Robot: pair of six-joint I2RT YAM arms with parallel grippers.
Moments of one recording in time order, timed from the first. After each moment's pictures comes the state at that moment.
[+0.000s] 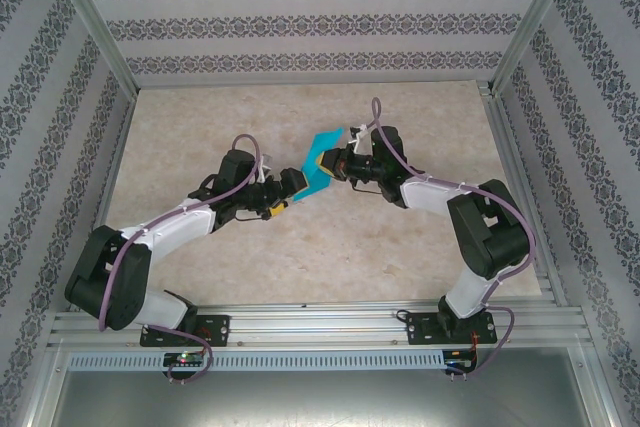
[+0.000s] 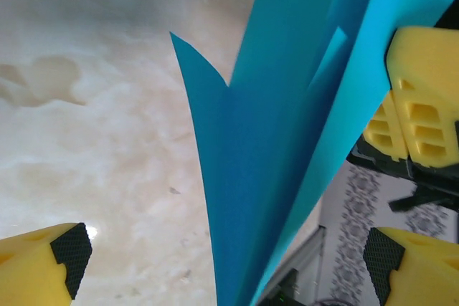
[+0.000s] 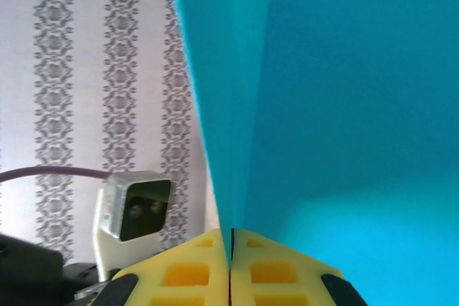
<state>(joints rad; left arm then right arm) -0.42 1.41 0.73 0.02 0.57 -1.03 0.43 1.72 0.90 0.47 -0.76 1.16</state>
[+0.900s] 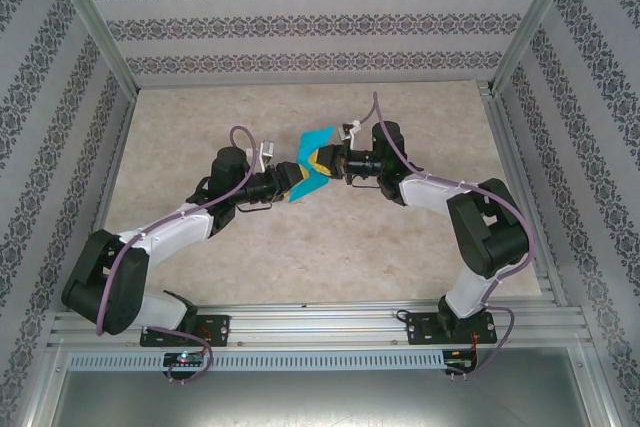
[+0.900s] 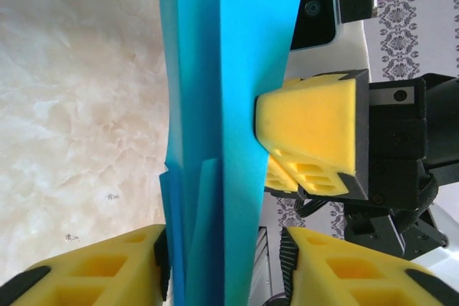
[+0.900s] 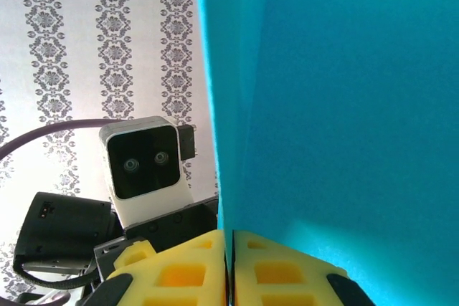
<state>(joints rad) -0.41 1.38 0.69 0.34 0.63 -1.09 0.43 1.73 0.92 0.55 -0.94 1.29</state>
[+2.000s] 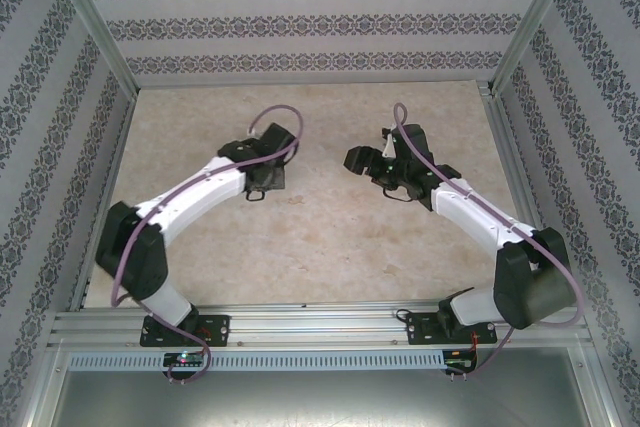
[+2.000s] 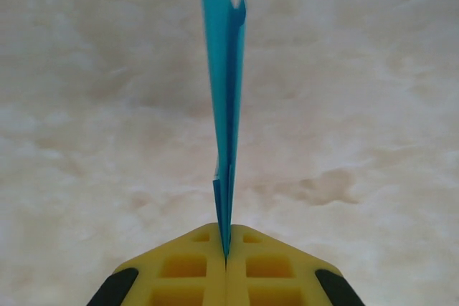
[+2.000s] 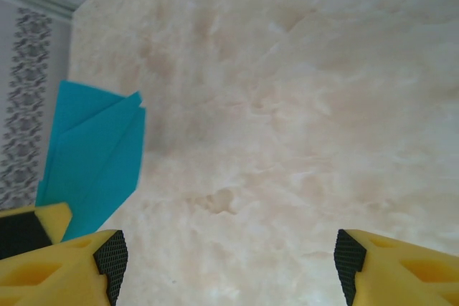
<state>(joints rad) -0.60 1.65 1.33 -0.90 -0.38 -0.60 0.37 1.39 0.92 -0.23 -0.34 0.75</state>
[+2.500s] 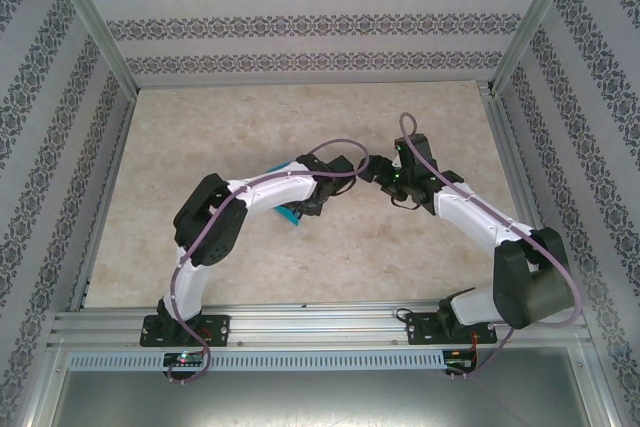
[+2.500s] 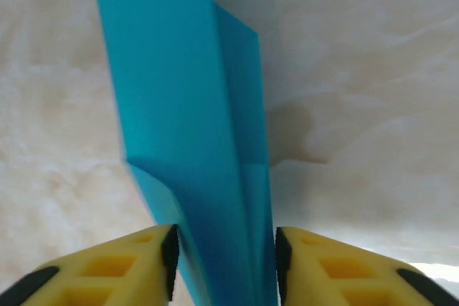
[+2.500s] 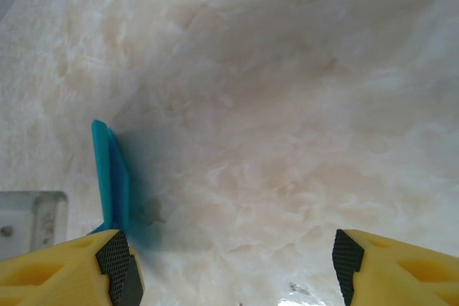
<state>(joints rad) -0.80 2.06 1.58 -1.06 -0.46 -0.67 0.32 1.39 0.84 -0.27 -0.25 0.80</state>
